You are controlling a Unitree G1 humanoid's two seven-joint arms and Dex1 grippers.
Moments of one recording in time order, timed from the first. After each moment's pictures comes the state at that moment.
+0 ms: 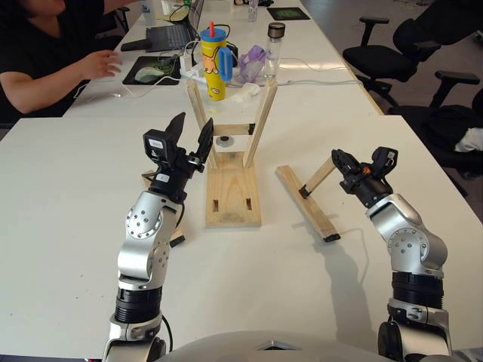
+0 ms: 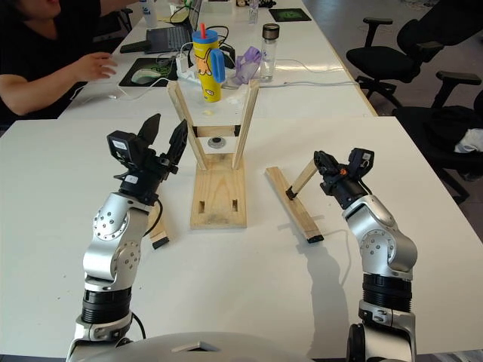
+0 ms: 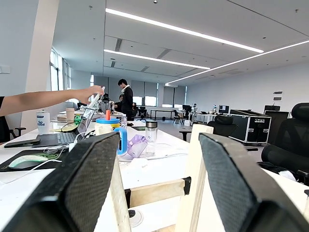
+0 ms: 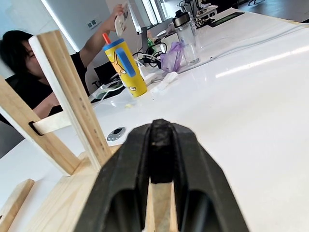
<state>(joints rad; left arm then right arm) -0.16 0.09 -0.02 -0.37 -0.25 0.15 -0.22 -0.21 -0.34 -0.29 -0.07 0.72 0.55 0.29</state>
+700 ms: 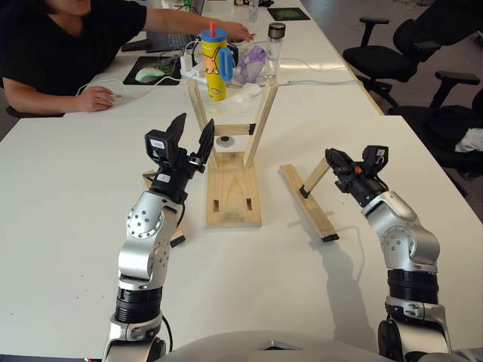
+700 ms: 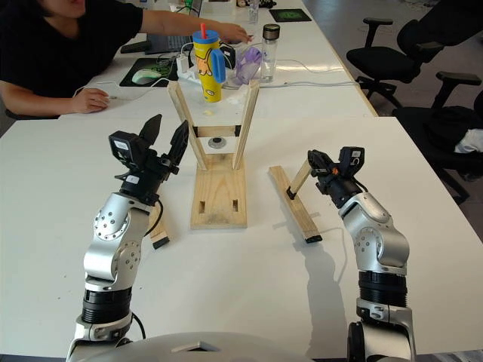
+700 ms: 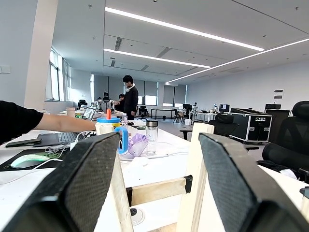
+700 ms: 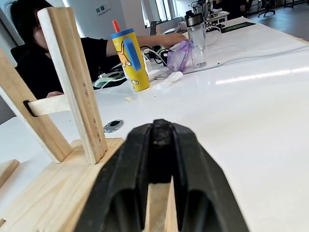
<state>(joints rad) -0.16 0.09 -0.02 -0.37 -0.24 0.16 -0.21 -0.18 -0.35 -0.20 -0.09 0.52 0.43 0.34</state>
